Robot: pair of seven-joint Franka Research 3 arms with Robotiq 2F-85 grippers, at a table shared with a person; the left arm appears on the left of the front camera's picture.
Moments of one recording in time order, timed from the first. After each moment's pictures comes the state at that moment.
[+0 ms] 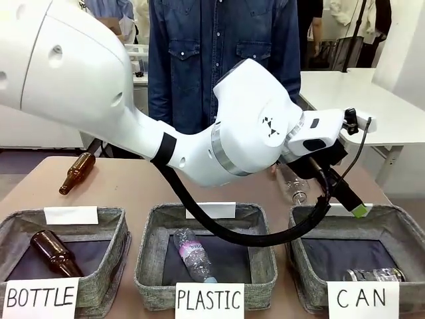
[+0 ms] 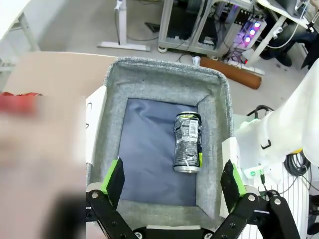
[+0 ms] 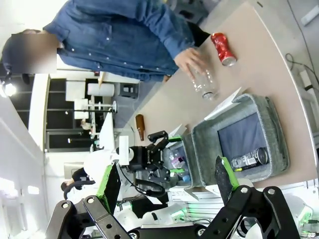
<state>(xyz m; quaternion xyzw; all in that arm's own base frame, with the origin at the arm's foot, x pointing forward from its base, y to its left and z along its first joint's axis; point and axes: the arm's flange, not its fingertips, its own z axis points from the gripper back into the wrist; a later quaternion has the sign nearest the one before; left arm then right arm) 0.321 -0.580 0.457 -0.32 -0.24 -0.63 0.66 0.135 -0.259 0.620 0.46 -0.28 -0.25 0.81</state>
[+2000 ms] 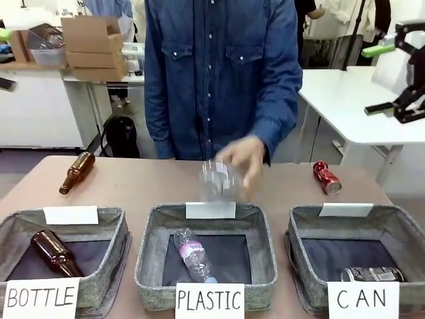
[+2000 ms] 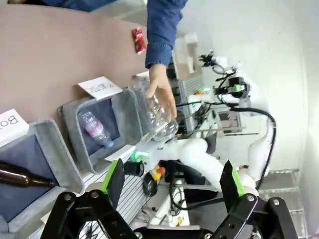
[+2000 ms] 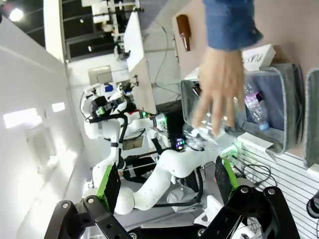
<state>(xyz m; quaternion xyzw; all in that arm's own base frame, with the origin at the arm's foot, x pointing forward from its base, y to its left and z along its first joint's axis) 0.337 0.041 0.631 -0.55 -0.13 -0.08 0.82 0.301 0.002 0.606 0.58 -0.04 -0.11 0.81</state>
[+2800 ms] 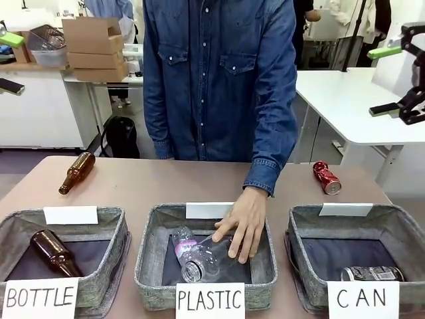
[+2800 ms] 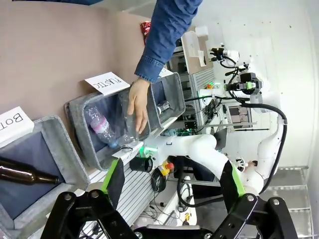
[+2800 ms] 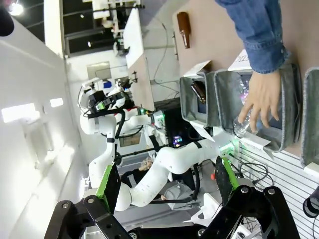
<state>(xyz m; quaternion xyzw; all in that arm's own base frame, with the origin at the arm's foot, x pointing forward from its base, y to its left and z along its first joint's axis) 0.339 0.033 0.635 -0.53 -0.13 -0.09 0.83 0.298 -0.002 0.608 0.58 -0.04 -0.10 0.81</state>
